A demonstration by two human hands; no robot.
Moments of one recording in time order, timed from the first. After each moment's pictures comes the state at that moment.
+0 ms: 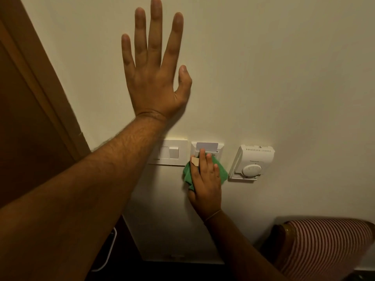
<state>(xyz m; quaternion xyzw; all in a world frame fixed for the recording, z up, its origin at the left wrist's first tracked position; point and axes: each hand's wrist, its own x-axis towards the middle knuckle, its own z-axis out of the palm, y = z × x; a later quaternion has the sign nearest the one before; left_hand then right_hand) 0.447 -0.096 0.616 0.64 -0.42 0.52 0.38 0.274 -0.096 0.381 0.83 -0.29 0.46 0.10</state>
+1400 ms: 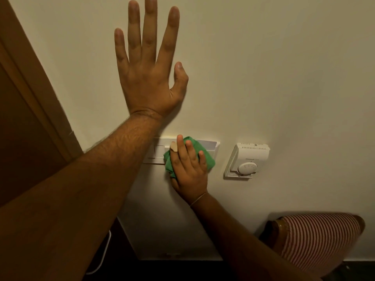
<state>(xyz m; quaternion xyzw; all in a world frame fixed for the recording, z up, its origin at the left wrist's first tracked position) 0.449 -0.097 0.615 0.64 -0.41 0.53 0.38 0.311 -0.105 0.405 0.80 -0.26 0.48 0.24</state>
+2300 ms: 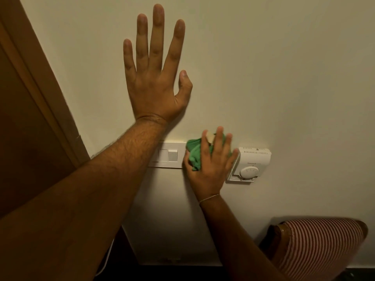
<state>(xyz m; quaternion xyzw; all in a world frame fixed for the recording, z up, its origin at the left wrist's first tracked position) 0.450 -0.097 0.612 0.64 -0.42 0.53 0.38 0.300 -0.122 0.422 0.72 -0.38 0.57 0.15</state>
